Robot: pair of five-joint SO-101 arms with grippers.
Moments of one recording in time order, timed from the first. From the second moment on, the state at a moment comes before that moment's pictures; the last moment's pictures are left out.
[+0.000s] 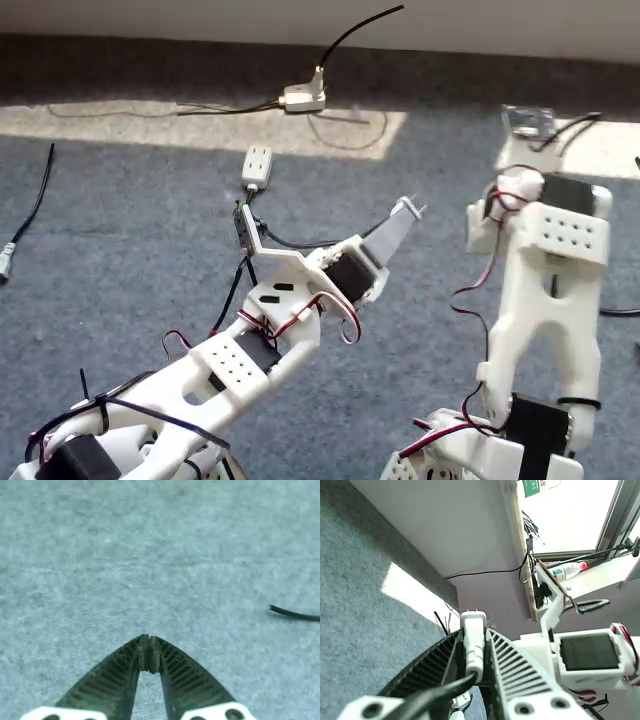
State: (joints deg) left arm 39.6 -32.1 71.3 -35.2 70.2; right arm 12.4 -13.0 10.2 82.6 8.6
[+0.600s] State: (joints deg) left arm 21.4 -32.1 49.5 12.8 40.9; right arm 8.6 -33.7 72.2 48.0 4.7
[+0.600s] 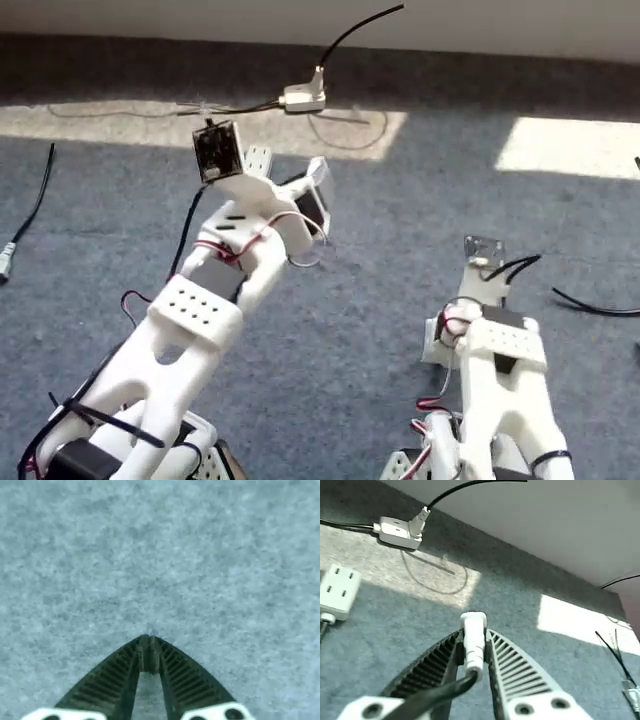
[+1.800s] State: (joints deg) left arm 5.8 63.4 -88.8 93.1 -54.7; right arm 7.3 -44.2 80.0 42.9 4.6
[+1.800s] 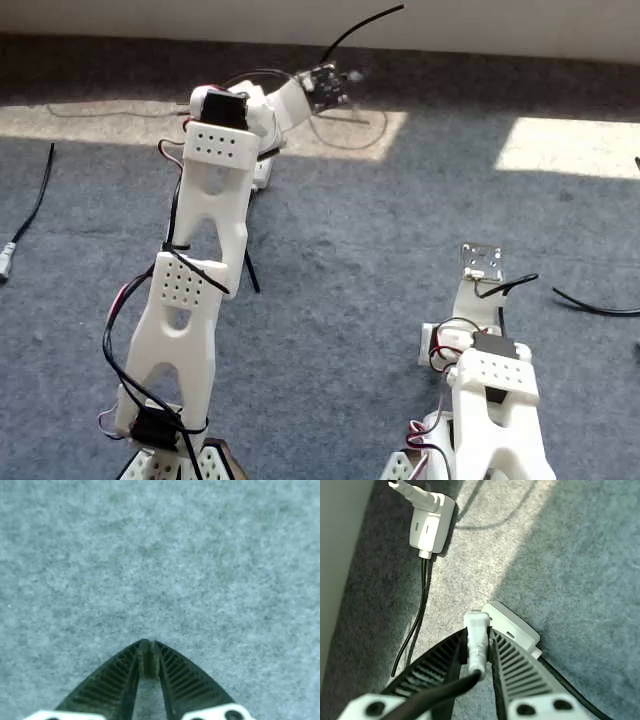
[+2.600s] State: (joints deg) left arm 2.5 70.4 -91.3 92.9 -70.9; right arm 4.9 -45.1 81.6 41.5 4.6
